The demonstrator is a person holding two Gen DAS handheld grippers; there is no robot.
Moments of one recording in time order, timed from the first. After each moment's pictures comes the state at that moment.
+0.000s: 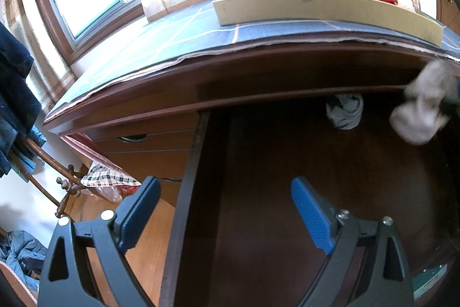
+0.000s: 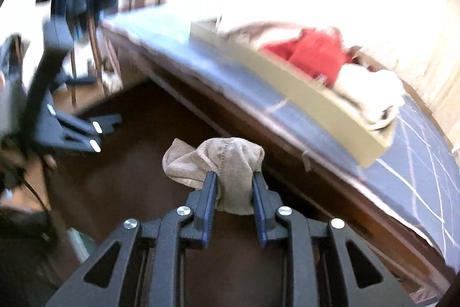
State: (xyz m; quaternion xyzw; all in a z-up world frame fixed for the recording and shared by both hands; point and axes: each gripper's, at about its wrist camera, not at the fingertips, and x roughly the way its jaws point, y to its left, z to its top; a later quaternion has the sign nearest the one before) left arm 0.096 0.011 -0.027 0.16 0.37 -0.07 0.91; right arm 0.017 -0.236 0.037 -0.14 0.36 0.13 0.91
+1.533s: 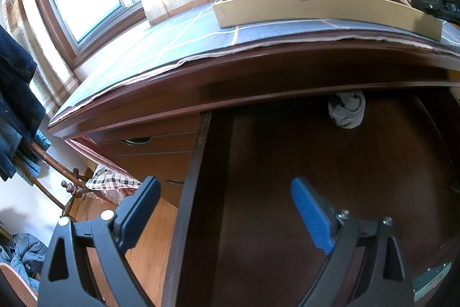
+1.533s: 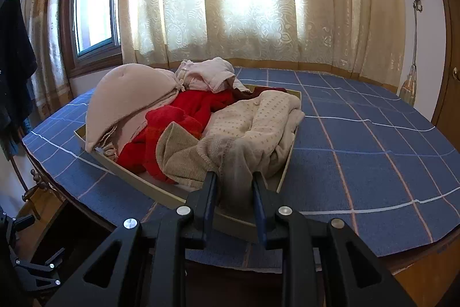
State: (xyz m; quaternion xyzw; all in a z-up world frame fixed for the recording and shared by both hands) left arm 0.091 0.010 -0.026 0.17 0.37 -0.06 0.91; right arm 0.070 -0.286 0.081 0.02 0.28 -0.07 0.96
